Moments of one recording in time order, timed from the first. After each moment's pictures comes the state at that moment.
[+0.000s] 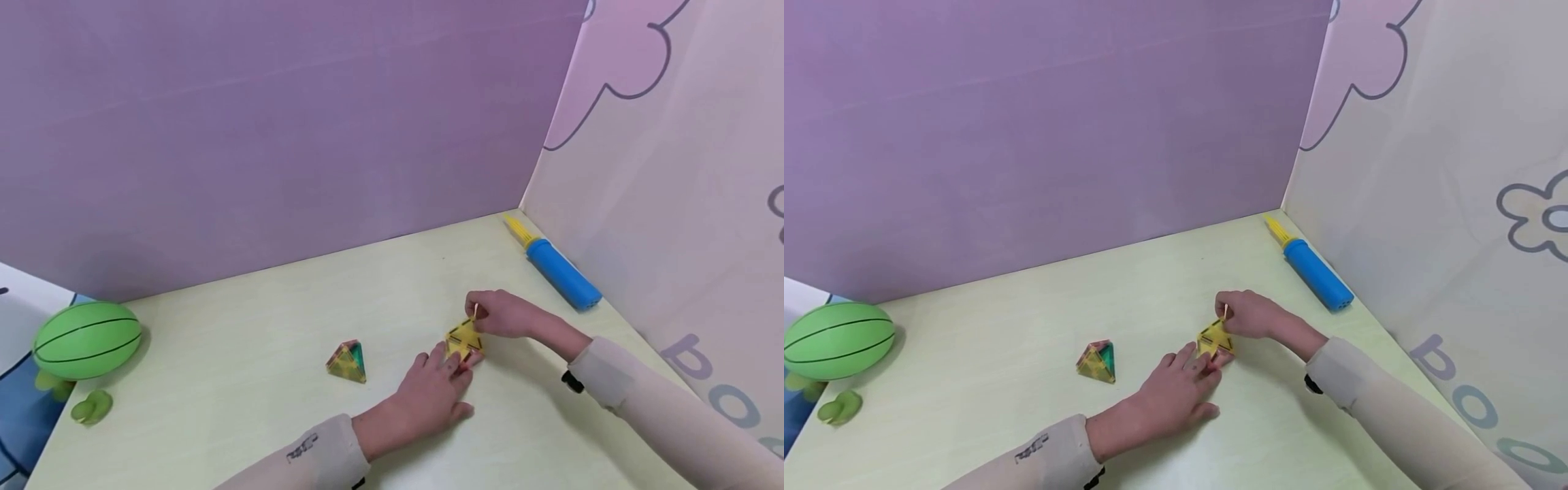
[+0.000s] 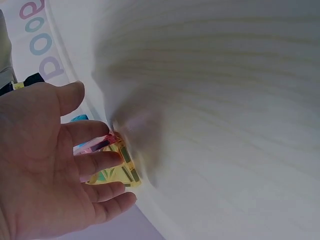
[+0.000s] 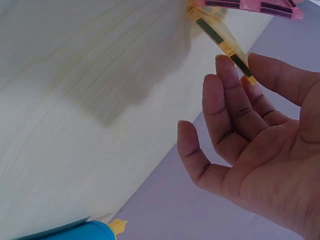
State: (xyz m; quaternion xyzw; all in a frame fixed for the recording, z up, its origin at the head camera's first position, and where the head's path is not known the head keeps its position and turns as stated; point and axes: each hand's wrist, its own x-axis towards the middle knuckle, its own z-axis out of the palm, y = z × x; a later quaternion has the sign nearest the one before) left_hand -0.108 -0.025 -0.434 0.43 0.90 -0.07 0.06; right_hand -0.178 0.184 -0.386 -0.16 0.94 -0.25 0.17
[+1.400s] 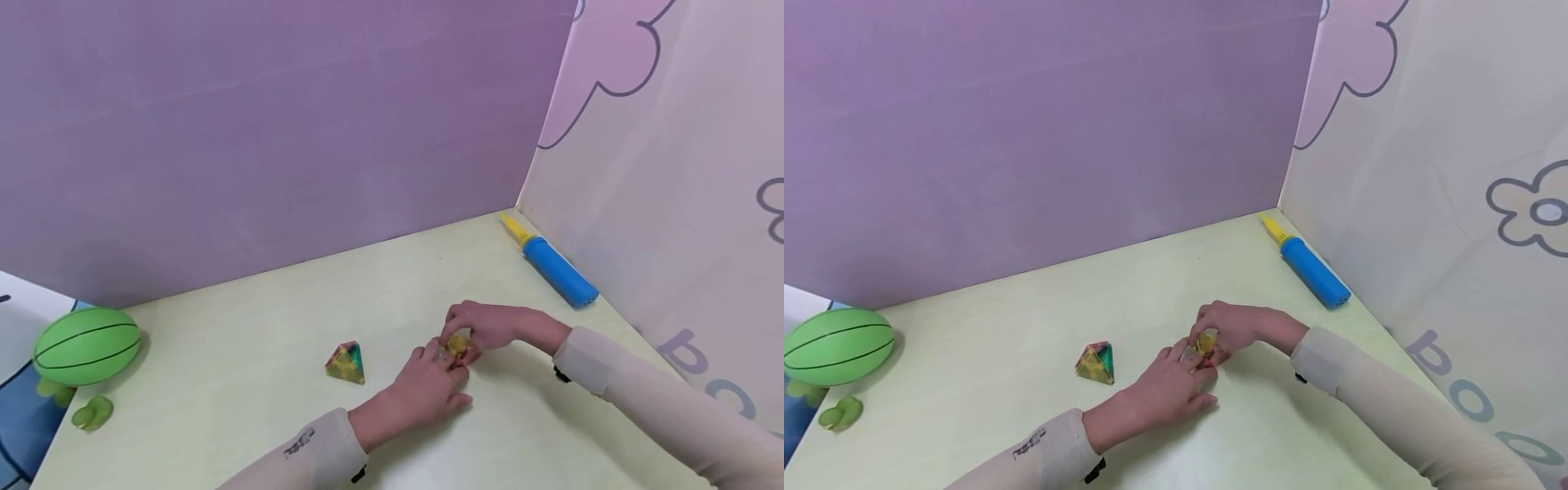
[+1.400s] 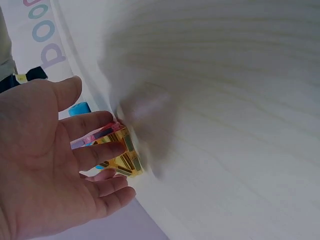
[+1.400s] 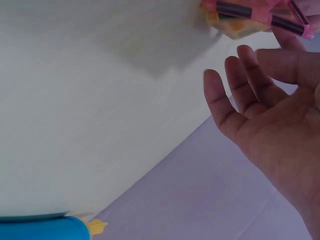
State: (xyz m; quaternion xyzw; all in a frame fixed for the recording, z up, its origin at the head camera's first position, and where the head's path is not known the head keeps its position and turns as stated) left_hand -0.118 -0.027 -0.428 0.44 0.89 -0.03 0.06; right_hand -0.176 0.171 -0.389 -0.33 0.90 -0.19 0.22
